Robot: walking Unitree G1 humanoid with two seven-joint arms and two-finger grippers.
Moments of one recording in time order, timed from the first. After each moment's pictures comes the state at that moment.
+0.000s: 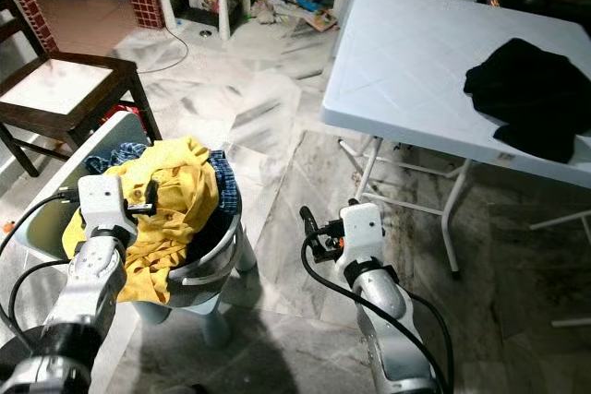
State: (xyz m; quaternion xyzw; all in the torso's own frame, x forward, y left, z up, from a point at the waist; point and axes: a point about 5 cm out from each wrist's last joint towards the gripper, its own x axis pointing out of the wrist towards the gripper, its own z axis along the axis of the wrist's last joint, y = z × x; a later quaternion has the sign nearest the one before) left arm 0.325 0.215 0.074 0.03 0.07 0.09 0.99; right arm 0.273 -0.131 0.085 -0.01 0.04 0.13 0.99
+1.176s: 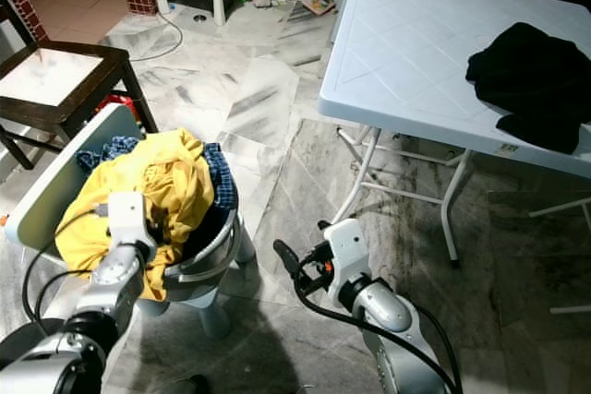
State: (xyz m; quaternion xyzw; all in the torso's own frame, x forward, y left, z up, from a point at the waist) left arm 0.322 0.196 0.037 0.01 0.15 0.07 0.99; right arm 0.252 -0.119 0.080 0.00 0.10 0.28 0.95
